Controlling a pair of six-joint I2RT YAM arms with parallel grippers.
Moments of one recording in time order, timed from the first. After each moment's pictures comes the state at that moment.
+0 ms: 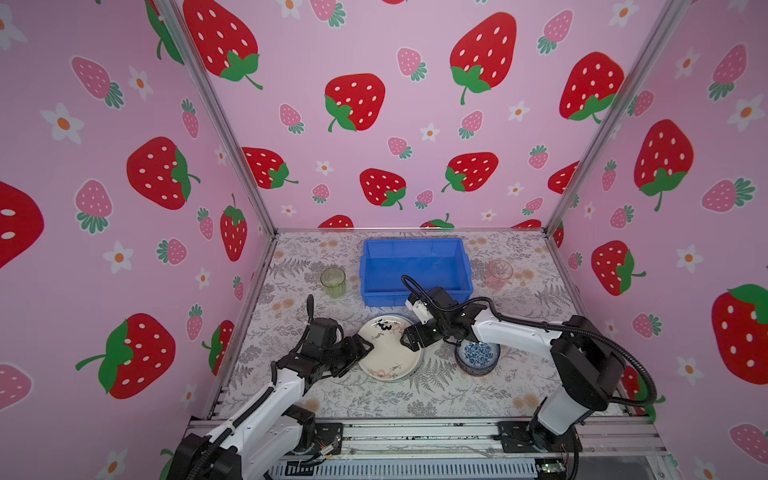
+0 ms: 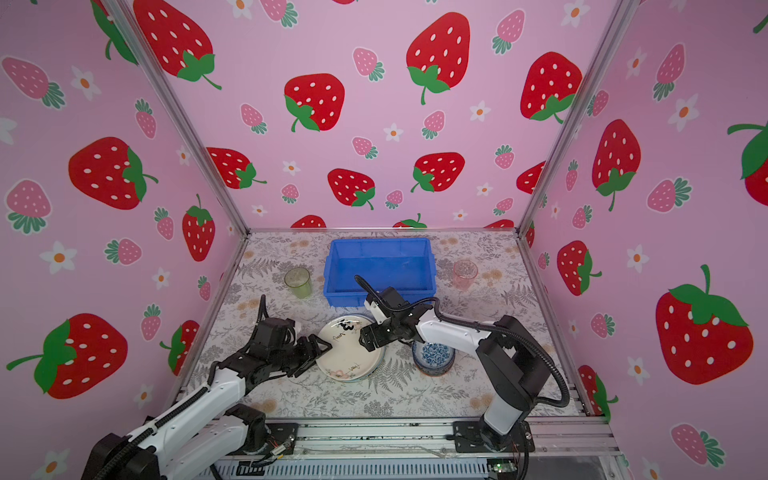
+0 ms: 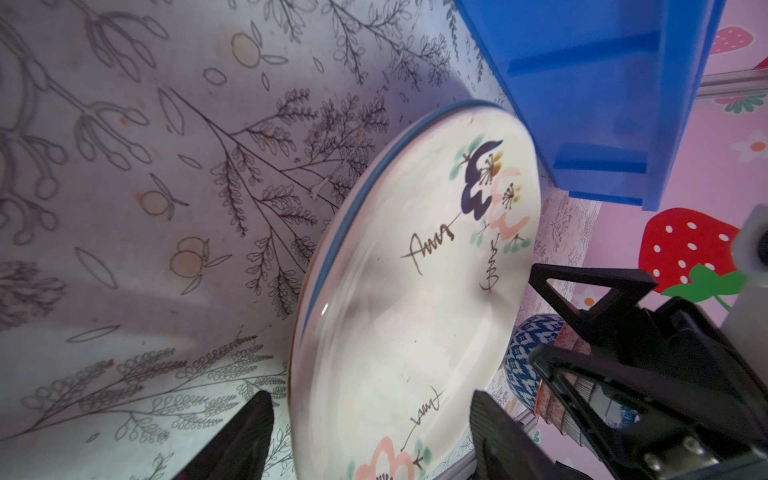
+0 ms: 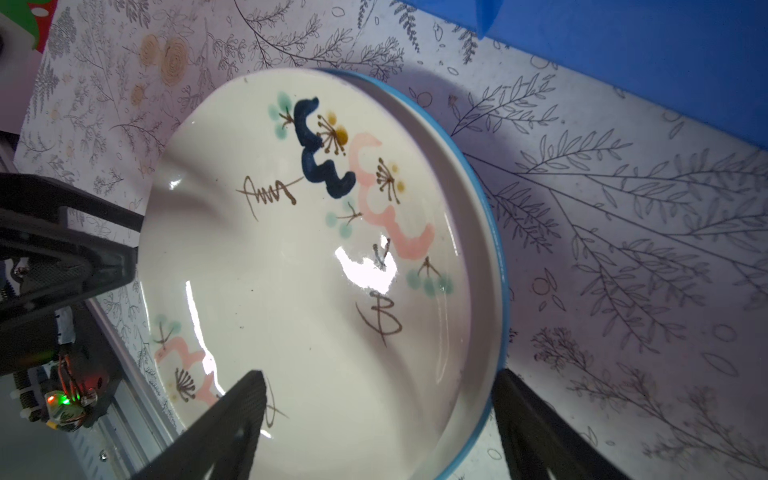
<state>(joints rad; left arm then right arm) -0.32 0.93 0.36 -0.33 0.42 -0.93 0.93 1.66 1.01 -0.32 -0.26 0.33</state>
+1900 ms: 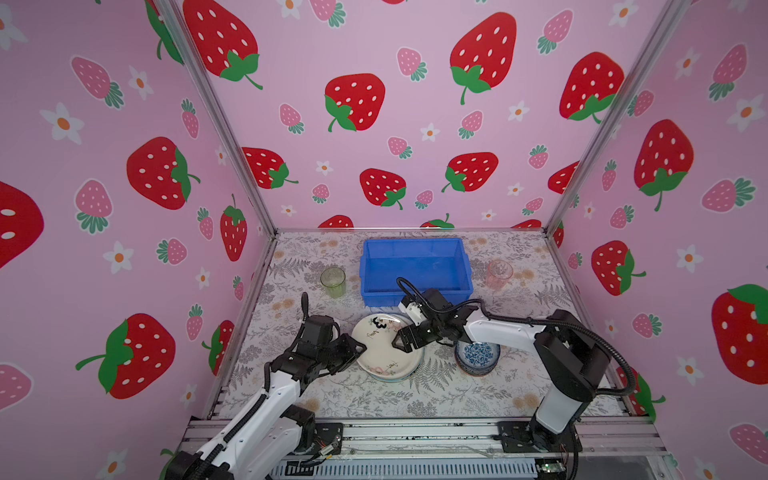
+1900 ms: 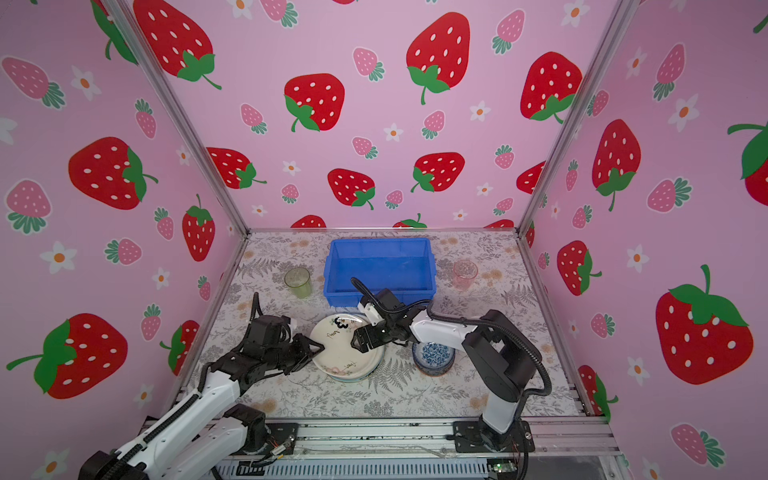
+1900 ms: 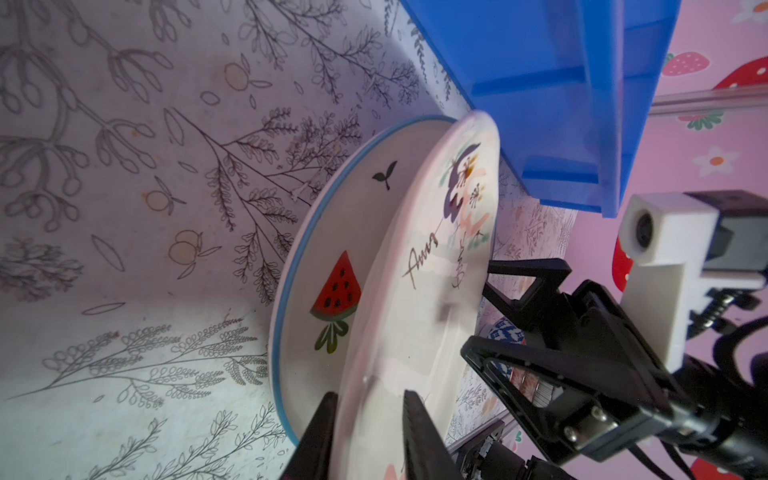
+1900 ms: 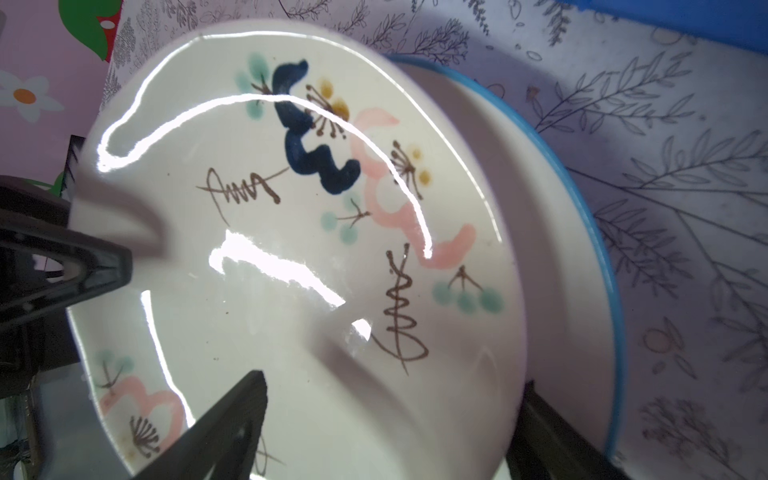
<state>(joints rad) -0.31 0.85 0.42 -0.43 0.43 -0.95 0.94 1.74 1.01 -0.21 -0.38 0.38</state>
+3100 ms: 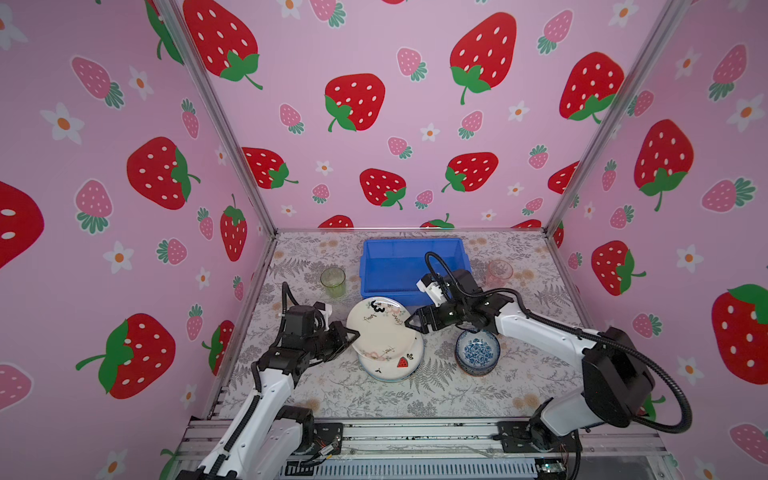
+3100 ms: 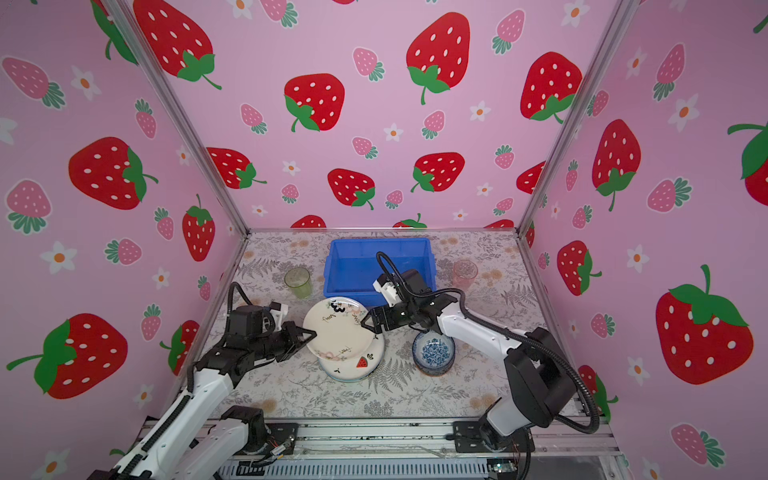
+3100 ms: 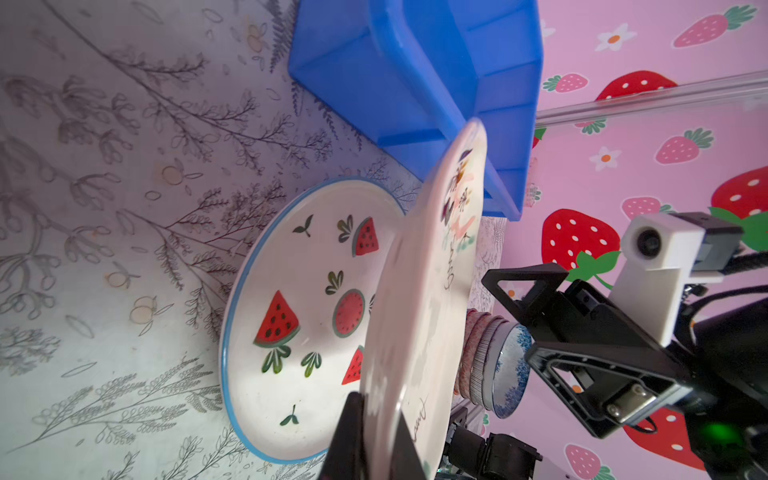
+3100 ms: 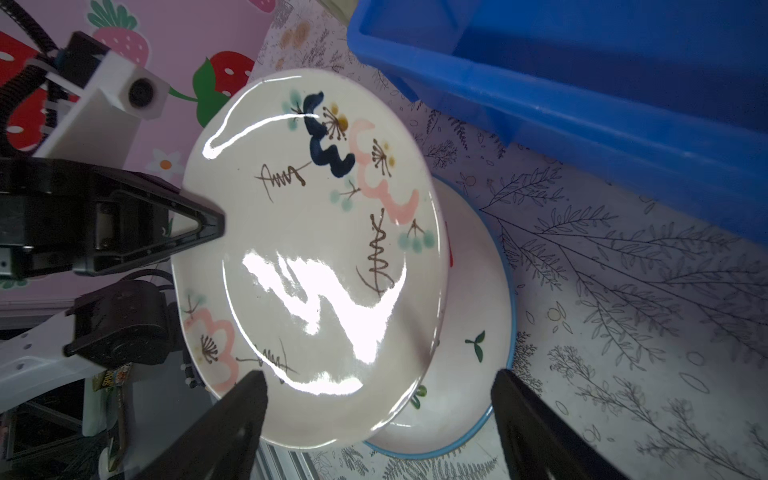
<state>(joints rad) -0.11 0.87 0.53 -0.43 0.65 -0.78 0.76 1.50 1.01 -0.30 -0.54 0.36</state>
